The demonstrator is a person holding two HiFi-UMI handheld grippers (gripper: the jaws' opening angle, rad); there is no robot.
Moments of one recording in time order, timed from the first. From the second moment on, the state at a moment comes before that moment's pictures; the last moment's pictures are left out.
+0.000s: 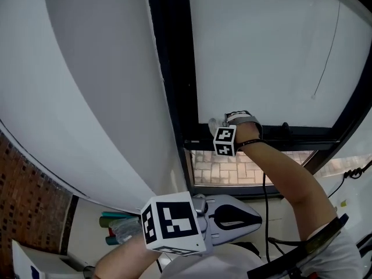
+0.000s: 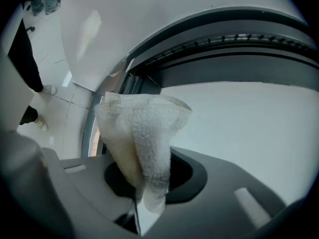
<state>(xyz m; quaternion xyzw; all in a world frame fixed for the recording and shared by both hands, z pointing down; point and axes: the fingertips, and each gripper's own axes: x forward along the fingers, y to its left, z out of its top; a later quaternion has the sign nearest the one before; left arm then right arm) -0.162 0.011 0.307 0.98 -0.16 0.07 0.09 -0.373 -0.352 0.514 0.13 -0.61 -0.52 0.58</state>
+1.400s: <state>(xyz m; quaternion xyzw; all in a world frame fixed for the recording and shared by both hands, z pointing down) -0.087 -0.014 0.315 0.99 -0.08 0.06 0.11 -0.238 -0.255 0.488 0.07 -0.65 -0.52 0.55</state>
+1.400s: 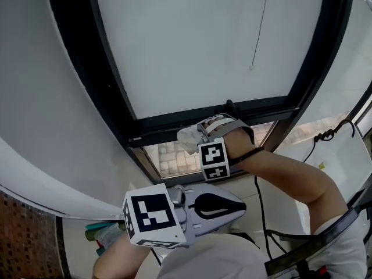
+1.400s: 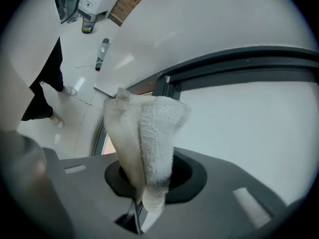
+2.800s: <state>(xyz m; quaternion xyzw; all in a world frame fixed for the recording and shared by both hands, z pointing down) 0.136 -0.147 0.315 0.98 -0.13 0.08 0.13 0.122 -0.554 0.554 0.21 -0.71 -0.36 0.57</state>
